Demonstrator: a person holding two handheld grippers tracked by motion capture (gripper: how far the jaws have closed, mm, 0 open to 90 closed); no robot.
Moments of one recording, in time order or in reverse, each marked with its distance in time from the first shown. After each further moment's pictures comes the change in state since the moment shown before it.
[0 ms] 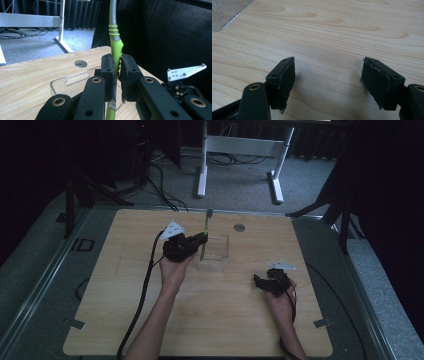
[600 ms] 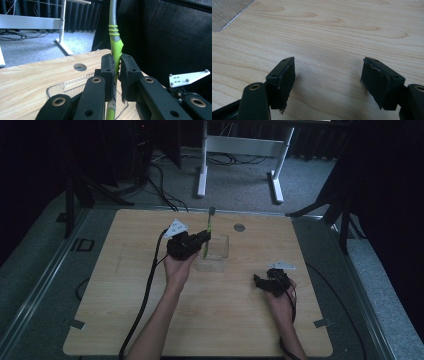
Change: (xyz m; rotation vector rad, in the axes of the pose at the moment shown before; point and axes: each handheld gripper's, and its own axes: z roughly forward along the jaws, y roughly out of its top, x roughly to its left) left arm -0.003 0.001 0.013 -0.018 0.005 -0.001; right arm 0.000 0.000 0.000 0.000 0.001 0.001
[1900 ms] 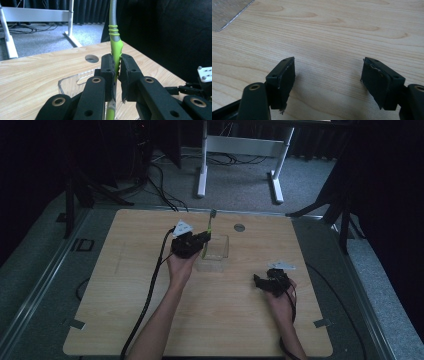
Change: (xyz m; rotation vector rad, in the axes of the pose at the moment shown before) left arm 0.019 -0.017 0.026 0.072 0.074 0.023; right arm 0.000 0.000 0.000 0.002 0.000 0.001
